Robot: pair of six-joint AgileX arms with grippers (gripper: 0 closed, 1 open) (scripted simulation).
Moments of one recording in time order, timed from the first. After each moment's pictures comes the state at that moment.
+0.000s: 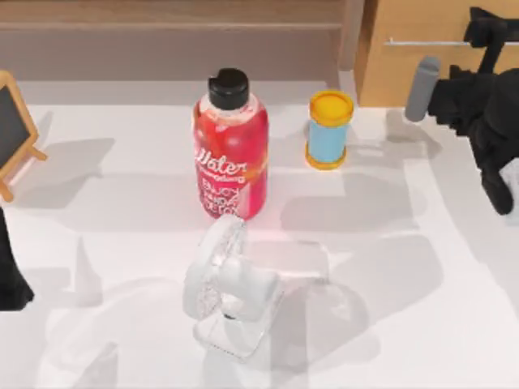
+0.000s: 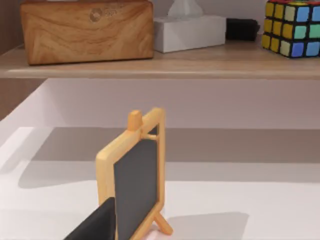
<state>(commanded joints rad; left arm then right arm) 0.00 0.00 0.00 0.00 0.00 0.00 0.17 2.27 1.04 1.23 0.20 -1.56</state>
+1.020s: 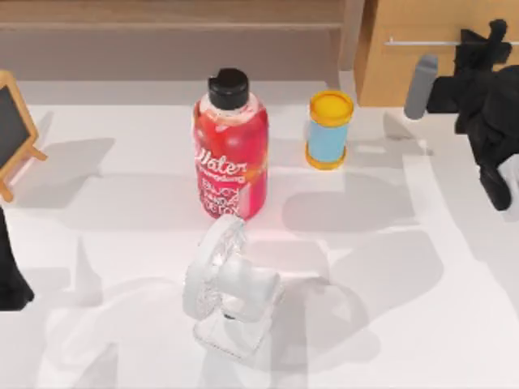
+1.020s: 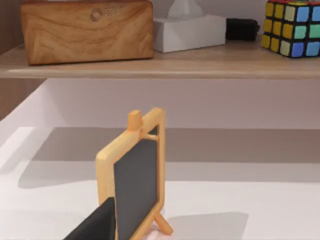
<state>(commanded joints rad) 0.00 0.00 0.00 0.00 0.00 0.00 0.16 2.28 1.06 1.22 0.20 -1.56</state>
